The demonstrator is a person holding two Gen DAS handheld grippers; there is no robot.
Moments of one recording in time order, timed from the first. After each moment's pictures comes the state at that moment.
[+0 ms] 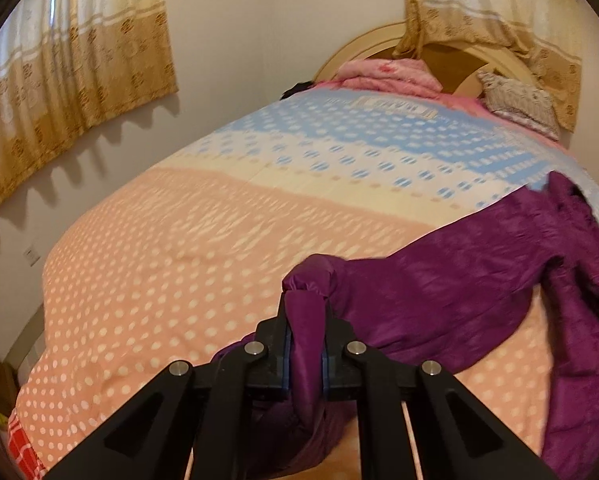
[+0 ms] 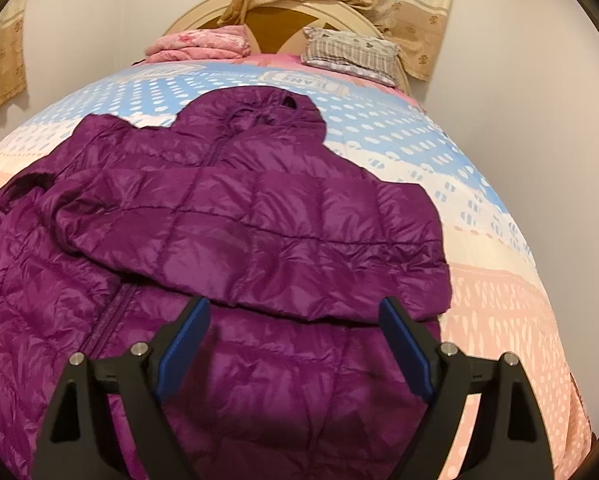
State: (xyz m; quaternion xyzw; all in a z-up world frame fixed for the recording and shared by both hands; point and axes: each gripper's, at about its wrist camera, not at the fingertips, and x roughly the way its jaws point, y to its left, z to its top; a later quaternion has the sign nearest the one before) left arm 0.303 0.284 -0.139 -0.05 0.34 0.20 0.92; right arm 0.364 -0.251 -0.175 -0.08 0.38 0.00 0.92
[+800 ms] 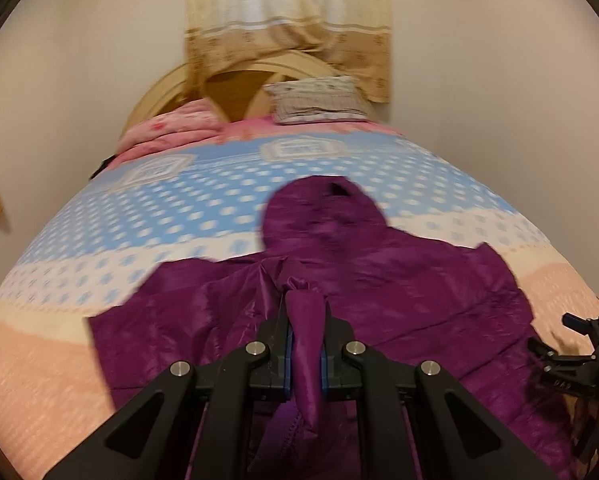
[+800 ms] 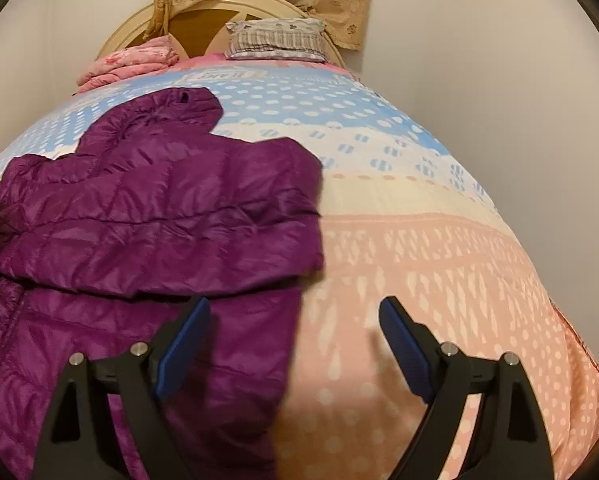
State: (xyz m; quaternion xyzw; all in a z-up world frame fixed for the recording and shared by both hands) left arm 0.426 -0.073 -0.088 0.05 0.30 -0.09 0.95; right arm 0.355 -0.363 -0.192 0.00 0.38 -0.09 0.92
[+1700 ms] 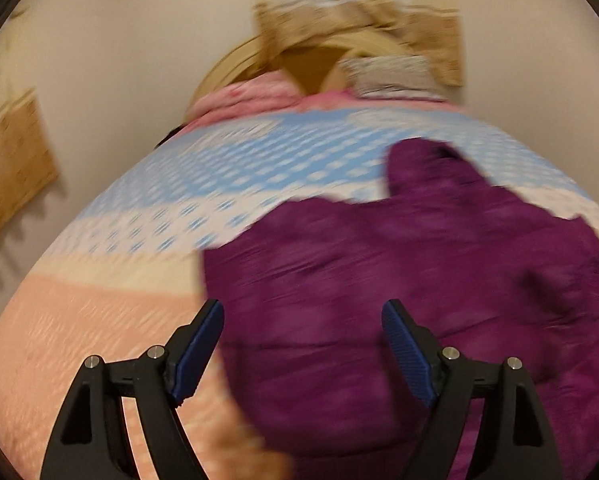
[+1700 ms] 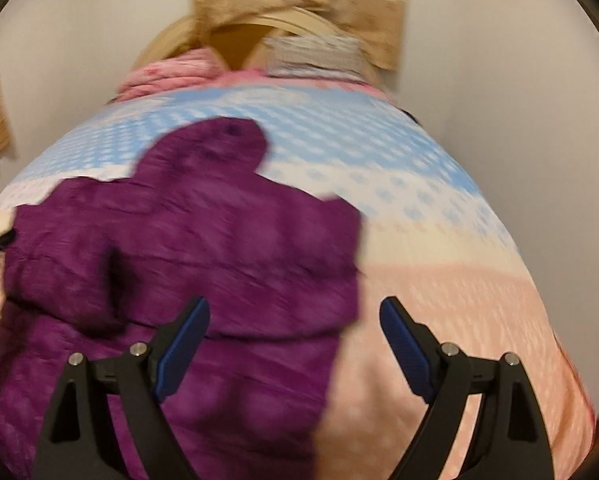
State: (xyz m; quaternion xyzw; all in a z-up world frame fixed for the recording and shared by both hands) left arm 0.418 0.057 -0.138 0.04 0.33 0.06 0.94; right arm 0.362 -0.308 -0.119 -0.02 0.37 0.03 0.93
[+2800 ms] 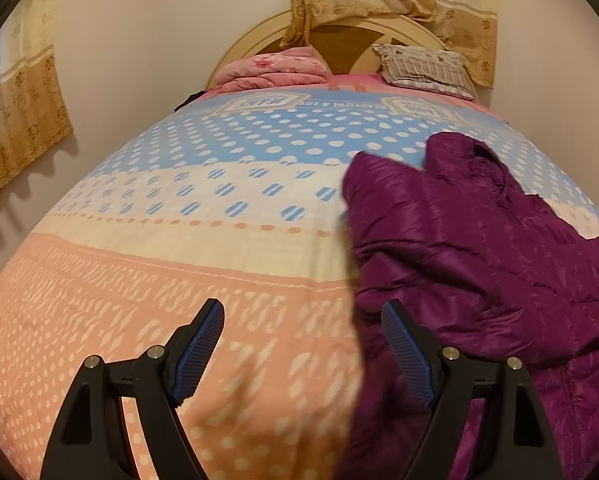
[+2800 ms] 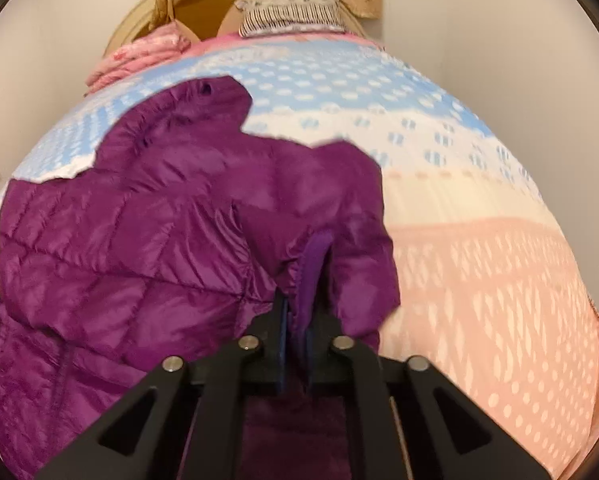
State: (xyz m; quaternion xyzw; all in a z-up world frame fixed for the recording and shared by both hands) left arm 0.427 0.088 -0.145 0.00 0.36 0.07 0.93; right arm 0.403 -0.334 -0.186 0.04 0.44 -0.04 0.90
